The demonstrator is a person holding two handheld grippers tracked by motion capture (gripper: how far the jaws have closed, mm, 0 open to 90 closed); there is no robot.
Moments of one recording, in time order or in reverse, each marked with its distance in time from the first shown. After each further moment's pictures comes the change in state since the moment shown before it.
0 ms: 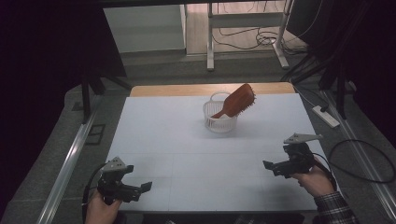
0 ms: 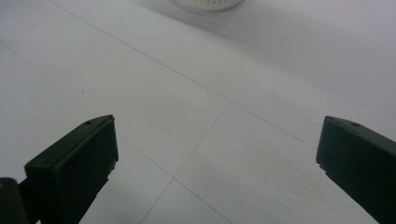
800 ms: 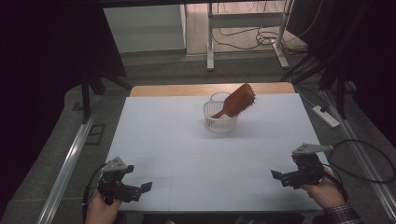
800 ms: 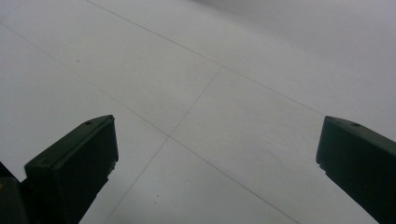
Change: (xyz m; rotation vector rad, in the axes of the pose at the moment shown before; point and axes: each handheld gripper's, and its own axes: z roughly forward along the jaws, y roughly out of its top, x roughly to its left) left arm 0.000 0.000 0.001 0.005 0.004 0.002; right arm 0.000 -0.028 -0.018 0.016 -0.030 0.013
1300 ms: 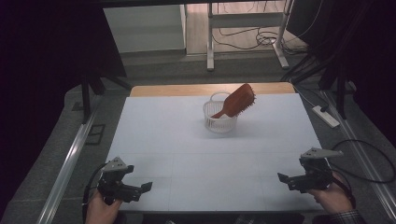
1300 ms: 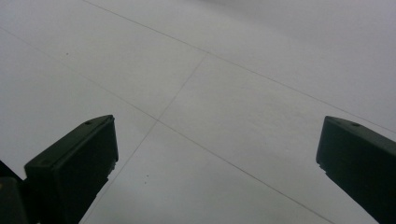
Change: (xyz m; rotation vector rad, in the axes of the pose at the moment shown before) left arm 0.000 0.000 0.000 0.000 0.001 -0.001; right arm -0.006 -0.014 -0.012 -0.009 -0.029 0.031
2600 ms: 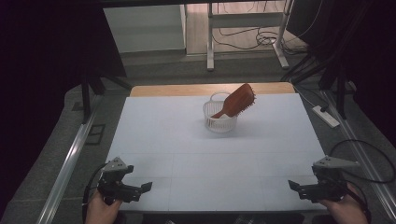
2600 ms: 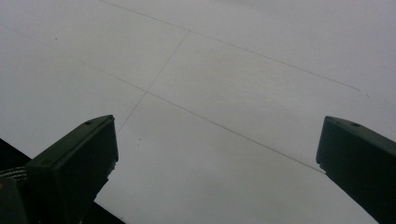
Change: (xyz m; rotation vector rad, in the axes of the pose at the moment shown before) left arm 0.000 0.000 0.000 0.003 0.004 0.001; right arm 0.000 -0.021 -0.028 0.007 -0.061 0.039
